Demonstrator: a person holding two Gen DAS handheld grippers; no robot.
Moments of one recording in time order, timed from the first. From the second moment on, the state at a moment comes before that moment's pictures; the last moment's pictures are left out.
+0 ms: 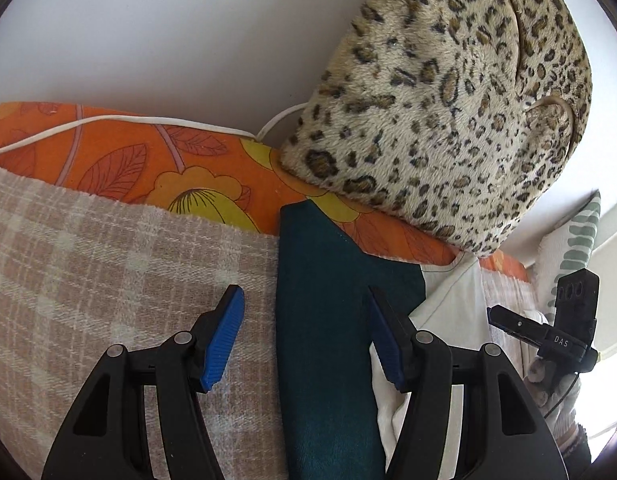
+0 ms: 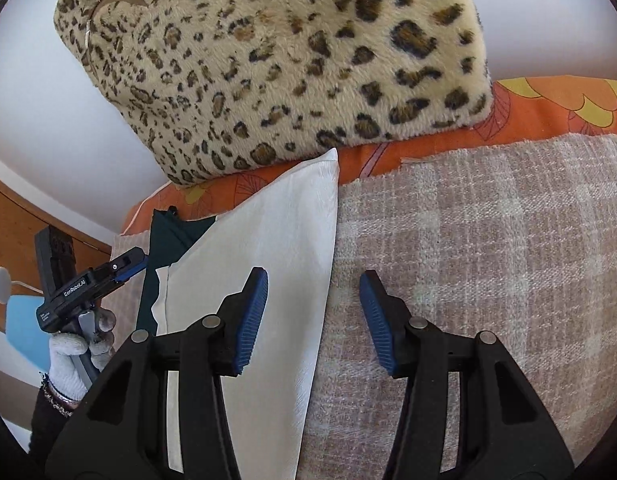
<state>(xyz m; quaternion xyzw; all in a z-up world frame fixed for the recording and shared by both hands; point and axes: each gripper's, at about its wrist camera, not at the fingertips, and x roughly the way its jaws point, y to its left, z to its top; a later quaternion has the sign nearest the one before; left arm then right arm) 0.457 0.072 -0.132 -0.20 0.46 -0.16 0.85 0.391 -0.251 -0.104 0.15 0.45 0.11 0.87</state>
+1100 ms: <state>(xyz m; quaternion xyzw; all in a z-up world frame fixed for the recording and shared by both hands) 0.469 0.055 -0.111 -0.19 0.40 -0.22 0.87 0.439 -0.229 -0.079 0.11 0.42 0.13 0.89</state>
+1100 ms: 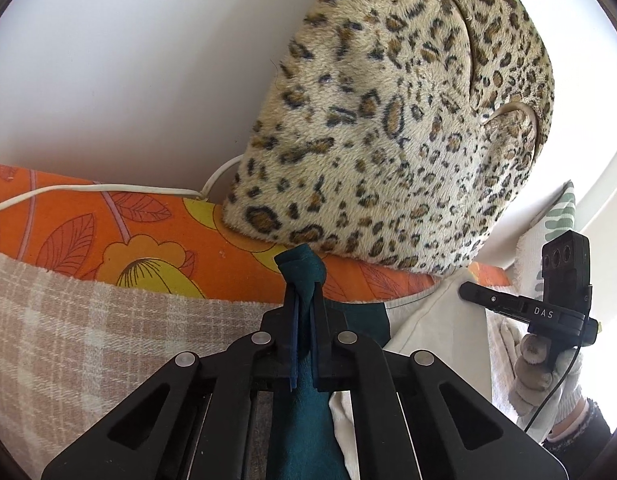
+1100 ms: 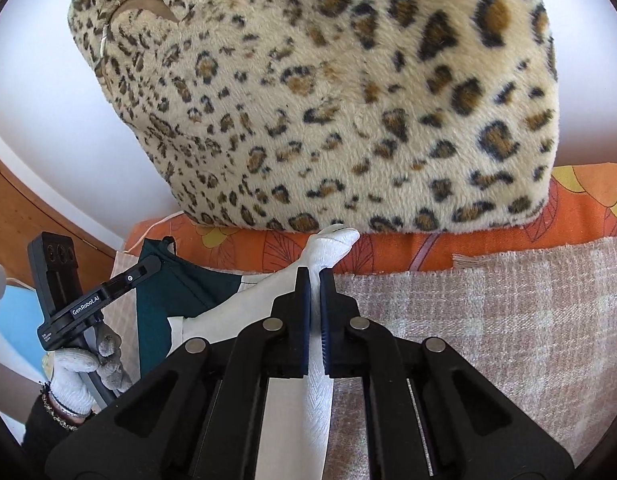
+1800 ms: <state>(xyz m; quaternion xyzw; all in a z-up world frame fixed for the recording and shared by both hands) 0.374 0.063 -0.040 -0.16 0.37 -0.24 0.88 0.337 -0.181 -0.001 0.07 0.38 0.17 0.91</state>
